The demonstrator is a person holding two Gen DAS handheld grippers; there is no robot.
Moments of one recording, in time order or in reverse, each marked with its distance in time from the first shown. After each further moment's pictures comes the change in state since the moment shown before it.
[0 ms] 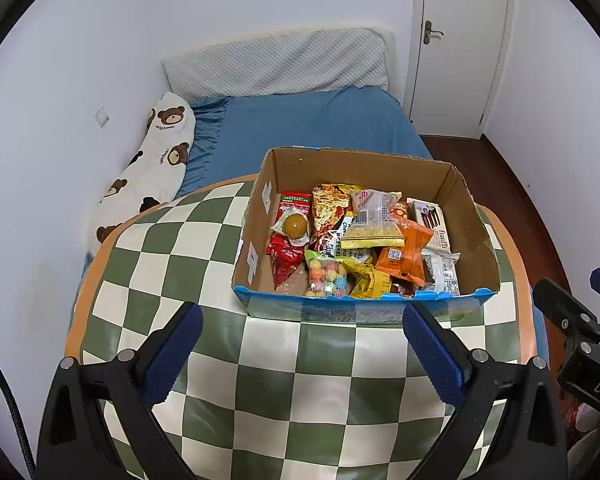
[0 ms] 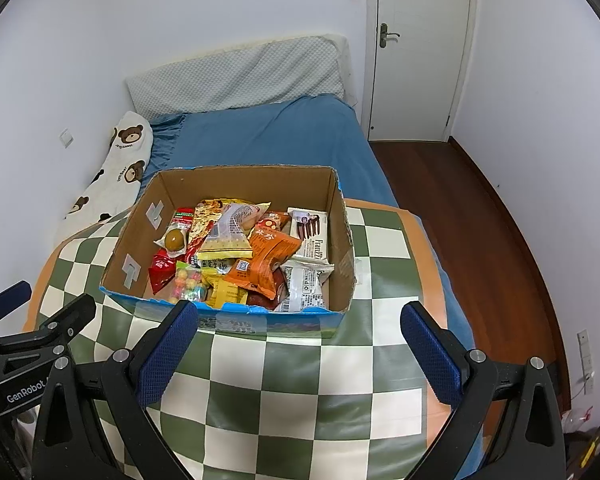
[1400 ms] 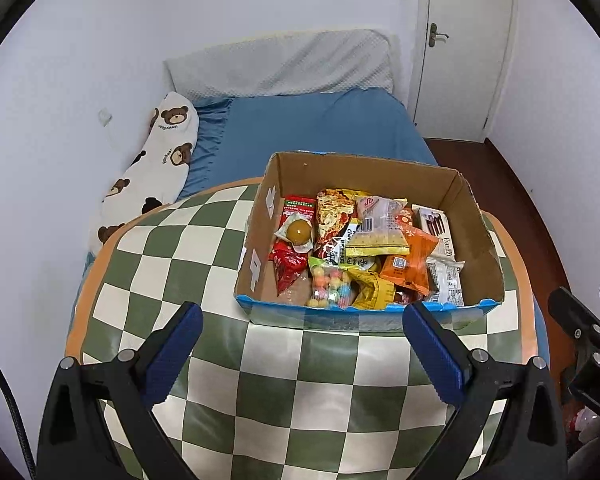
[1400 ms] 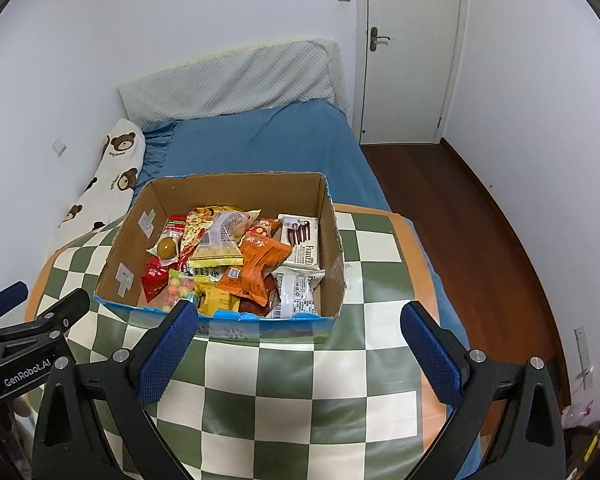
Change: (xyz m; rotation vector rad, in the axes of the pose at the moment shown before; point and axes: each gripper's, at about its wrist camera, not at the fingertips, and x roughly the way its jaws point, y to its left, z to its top) left arm 0.005 0.003 0.005 -0.018 -0.004 0.014; right arm -0.004 -0.002 -0.001 0.023 -0.021 -0.034
